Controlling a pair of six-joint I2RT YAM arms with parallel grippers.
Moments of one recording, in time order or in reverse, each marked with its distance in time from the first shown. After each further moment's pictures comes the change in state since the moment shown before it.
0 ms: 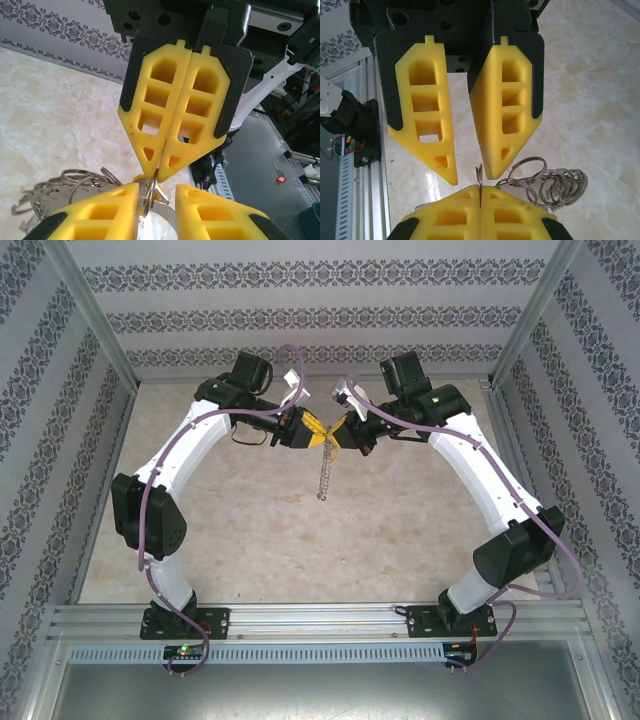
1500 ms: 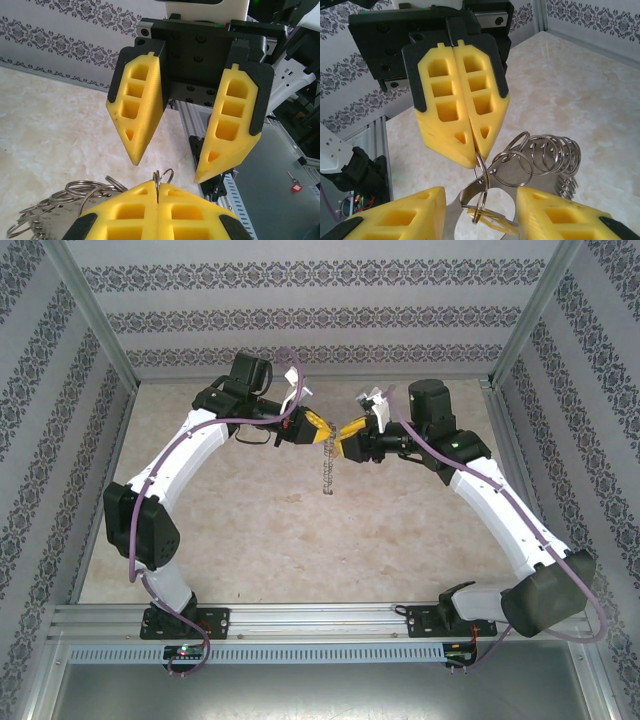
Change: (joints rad) left arm -0.025 -0.079 -0.099 0.241 -0.028 -0.151; right arm -0.048 -0.288 -0.449 0.527 -0.051 0.368
